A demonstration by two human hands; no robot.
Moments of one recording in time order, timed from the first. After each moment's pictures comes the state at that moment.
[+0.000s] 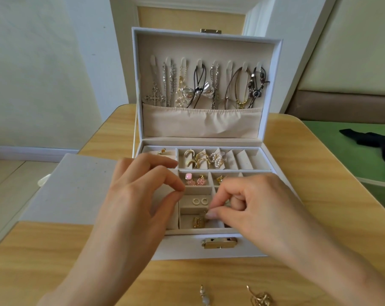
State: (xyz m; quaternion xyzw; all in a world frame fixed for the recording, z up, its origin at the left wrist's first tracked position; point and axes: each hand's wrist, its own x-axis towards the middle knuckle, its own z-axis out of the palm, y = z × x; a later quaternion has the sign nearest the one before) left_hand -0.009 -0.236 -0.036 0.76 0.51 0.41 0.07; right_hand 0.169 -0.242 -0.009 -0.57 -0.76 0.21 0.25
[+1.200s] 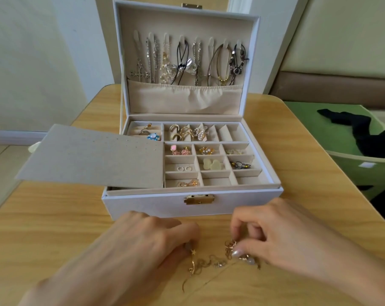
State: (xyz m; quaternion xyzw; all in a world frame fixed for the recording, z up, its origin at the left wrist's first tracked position) left_hand -0.013 -0.283 -0.058 0.93 0.34 0.08 0.09; right_hand 0.211 -0.304 -0.020 -0.58 -0.78 0.23 0.04
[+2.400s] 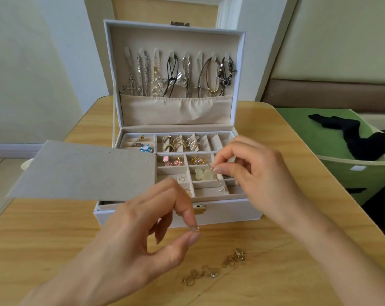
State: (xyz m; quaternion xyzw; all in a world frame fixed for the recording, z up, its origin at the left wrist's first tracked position) left_hand -0.003 -0.281 -0.031 0.84 0.31 0.34 0.28; right_hand 0.210 -0.244 -0.022 -0.48 -0.75 0.16 0.42
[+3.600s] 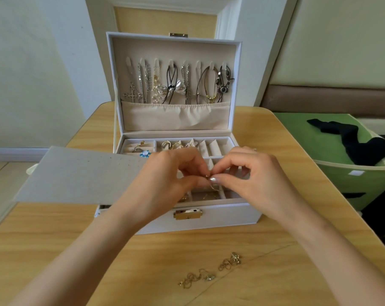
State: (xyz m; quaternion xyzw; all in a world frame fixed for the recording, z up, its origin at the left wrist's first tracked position) left_hand 0.040 -0.225 -0.012 0.79 0.42 0.34 0.29; right_hand 0.217 -0.243 -0.016 -0.52 -0.73 0.20 0.39
